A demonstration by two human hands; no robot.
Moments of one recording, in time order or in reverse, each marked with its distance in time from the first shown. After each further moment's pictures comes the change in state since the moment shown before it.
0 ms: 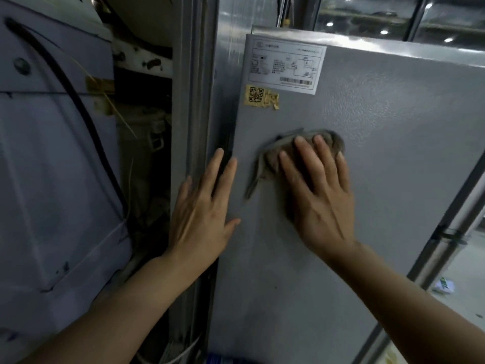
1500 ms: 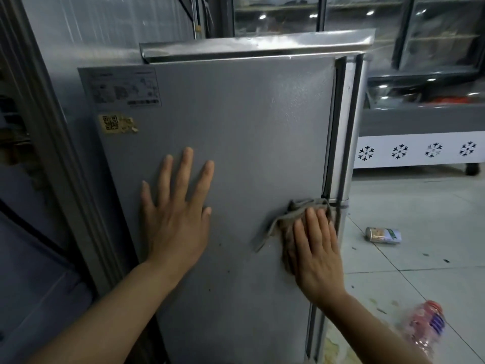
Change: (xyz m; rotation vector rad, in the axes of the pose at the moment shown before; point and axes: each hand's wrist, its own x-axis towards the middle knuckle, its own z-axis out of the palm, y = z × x) left_hand 0.038 0.109 0.030 0.228 0.041 0.103; right_hand -0.182 0.093 -0.003 -0.065 -0.062 0.222
